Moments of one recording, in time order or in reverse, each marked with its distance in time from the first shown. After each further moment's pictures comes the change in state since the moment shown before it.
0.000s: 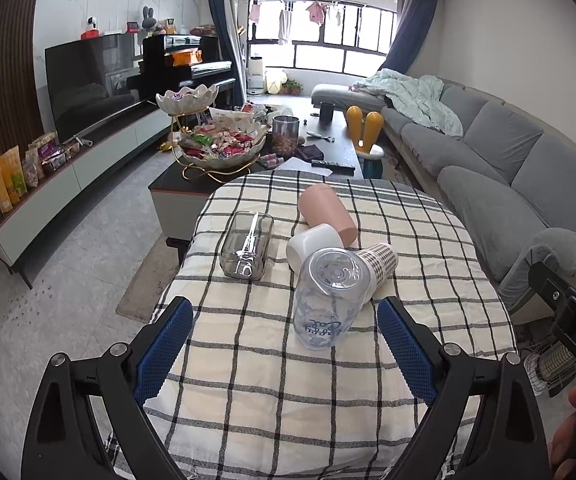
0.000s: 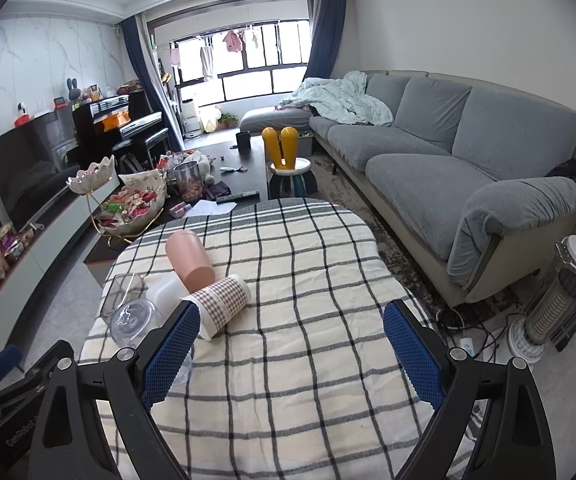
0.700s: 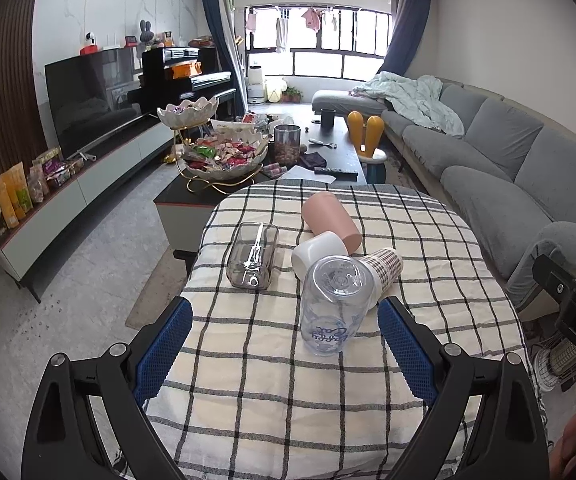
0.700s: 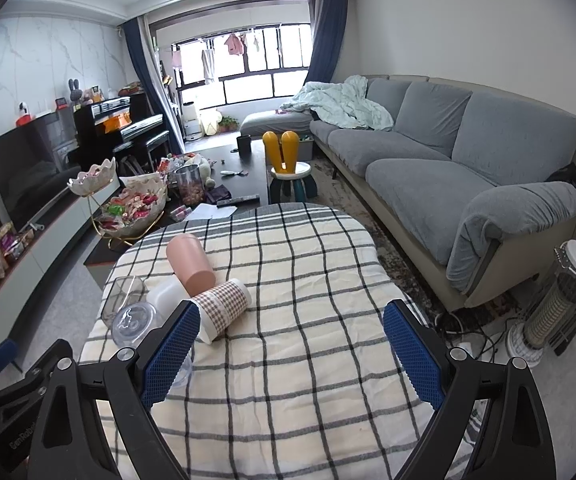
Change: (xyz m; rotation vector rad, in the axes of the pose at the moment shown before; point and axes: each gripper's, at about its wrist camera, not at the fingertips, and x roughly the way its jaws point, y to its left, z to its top) left arm -0.002 -0.006 0.001 0.044 -0.036 0.031; right arm -0.004 0.001 0.004 -0.002 -0.010 -0.001
